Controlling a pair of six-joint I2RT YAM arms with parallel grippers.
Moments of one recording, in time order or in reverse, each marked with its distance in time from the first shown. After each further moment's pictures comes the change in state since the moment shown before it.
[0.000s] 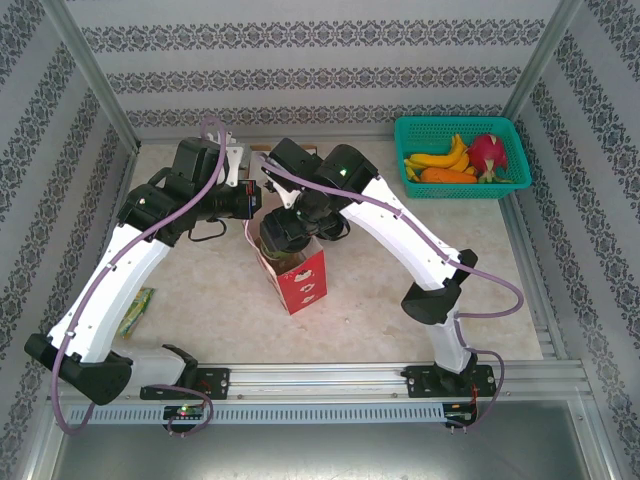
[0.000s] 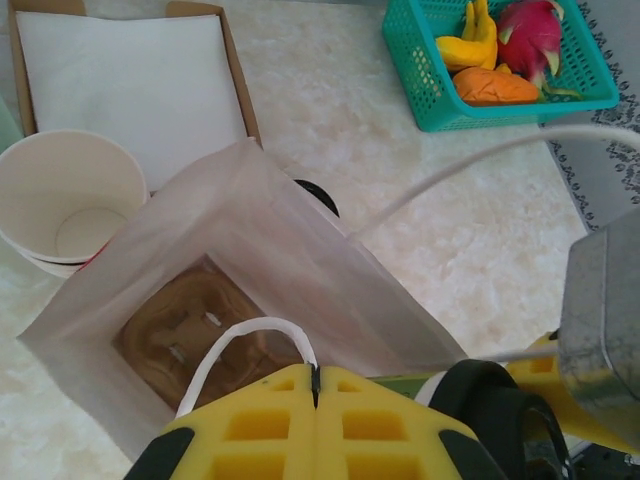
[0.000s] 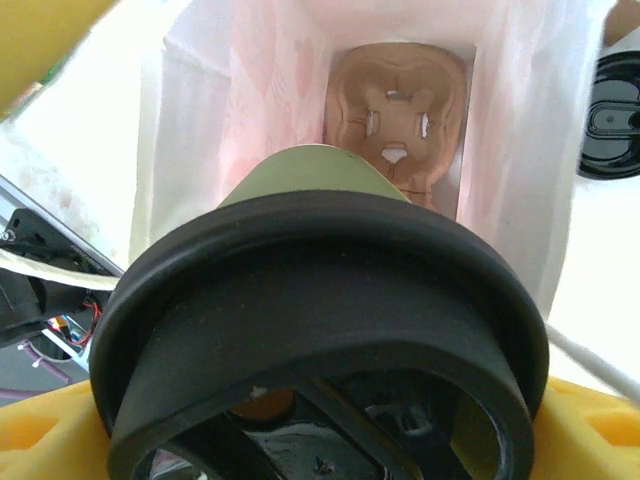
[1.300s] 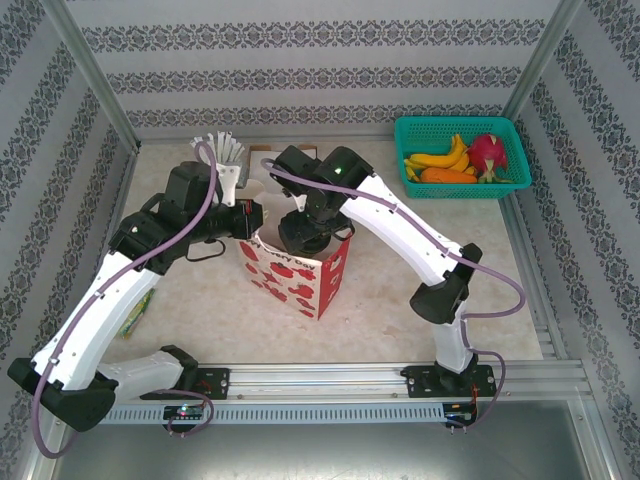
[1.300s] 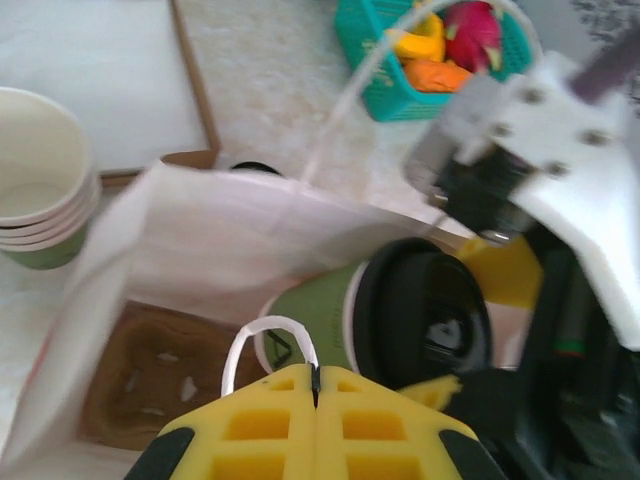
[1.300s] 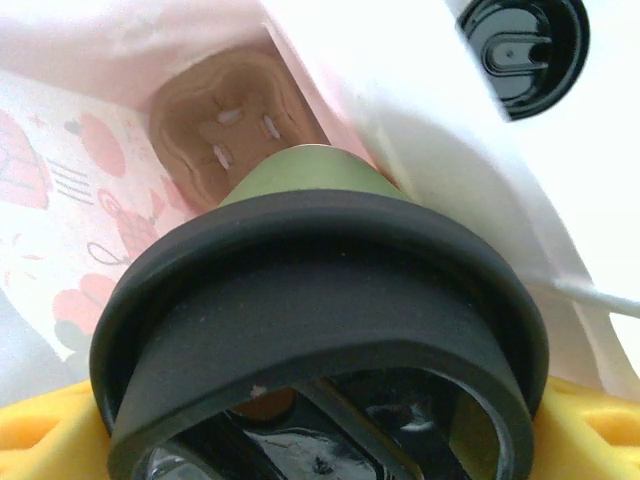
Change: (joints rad) left arm -0.064 -0.153 -0.182 0.111 0.047 -0.053; right arm -0.056 -0.057 -0.235 0.009 0.100 -0.016
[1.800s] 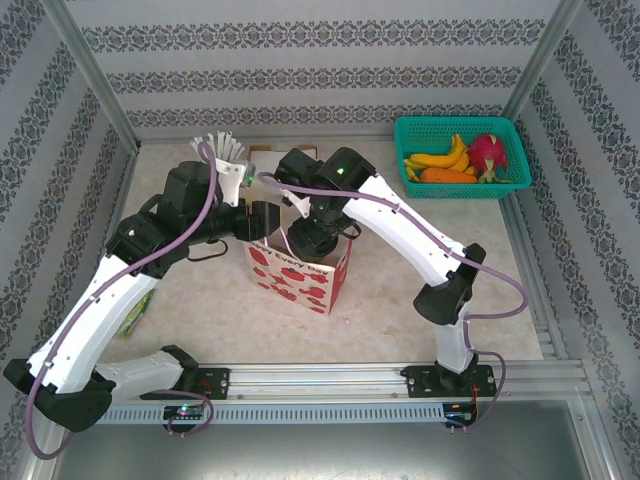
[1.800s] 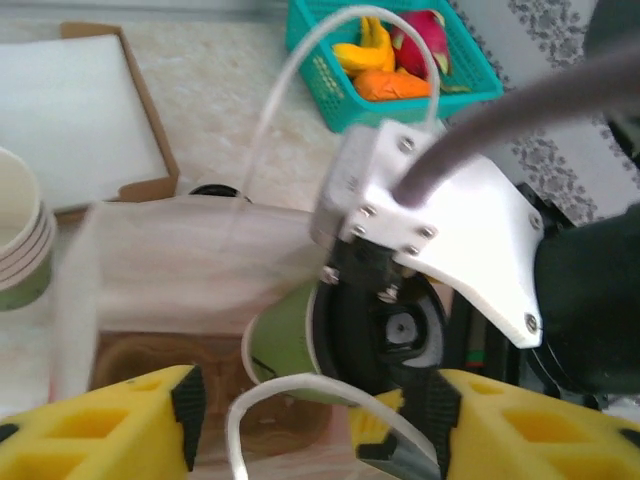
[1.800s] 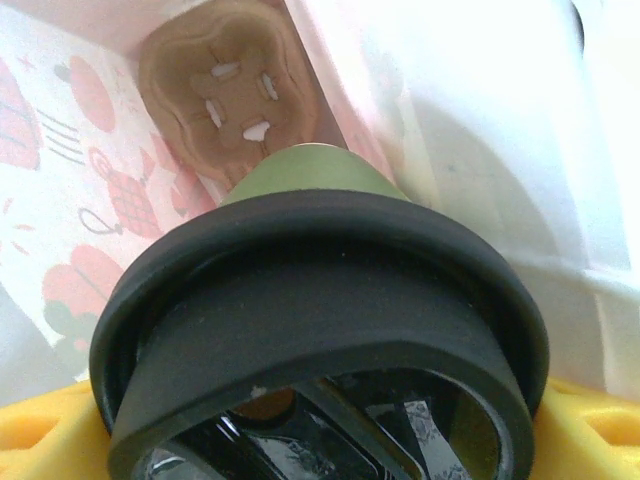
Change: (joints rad) left arm -0.029 -0.013 0.031 0.010 -0.027 0.047; right arm -0.006 -0.031 -0.056 -0.021 0.008 -0.218
